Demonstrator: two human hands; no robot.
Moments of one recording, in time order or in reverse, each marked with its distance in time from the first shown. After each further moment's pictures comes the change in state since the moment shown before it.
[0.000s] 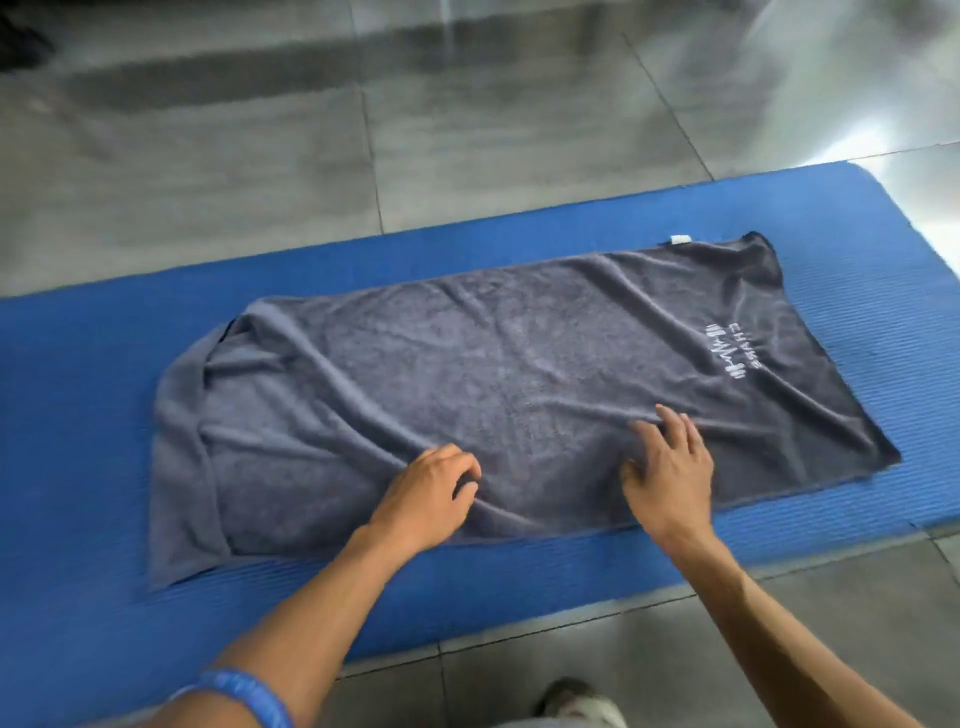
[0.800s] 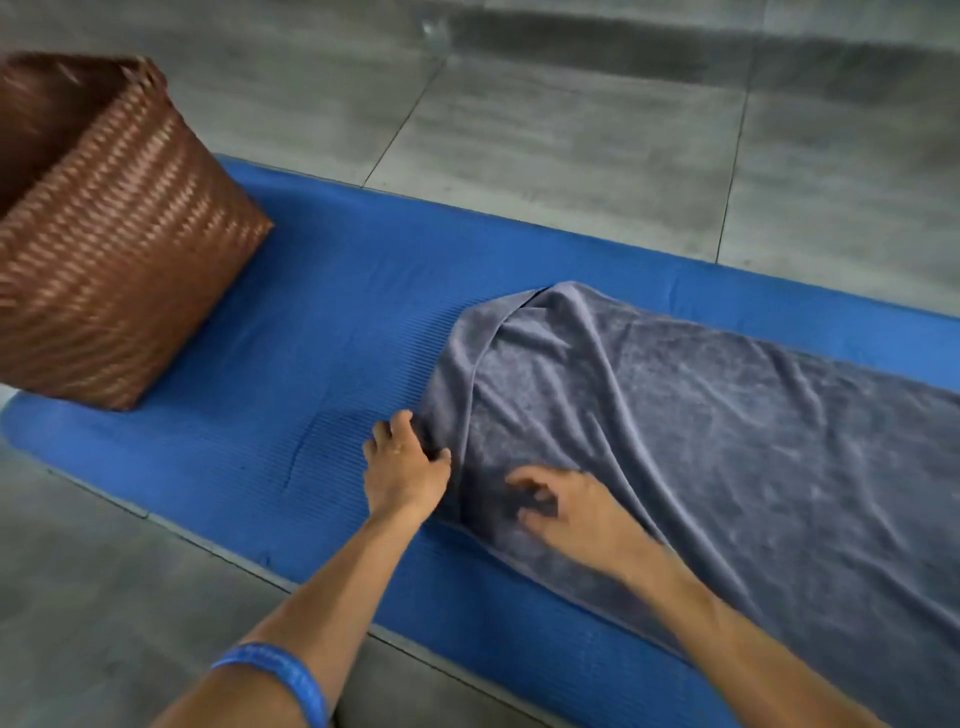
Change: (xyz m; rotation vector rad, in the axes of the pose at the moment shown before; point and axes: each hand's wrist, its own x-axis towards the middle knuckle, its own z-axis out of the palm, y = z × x) left_hand -0.139 -0.203 -0.098 -0.196 0.615 -1.122; right_hand -0.028 -0.351 0.092 0.382 -0.889 -0.733
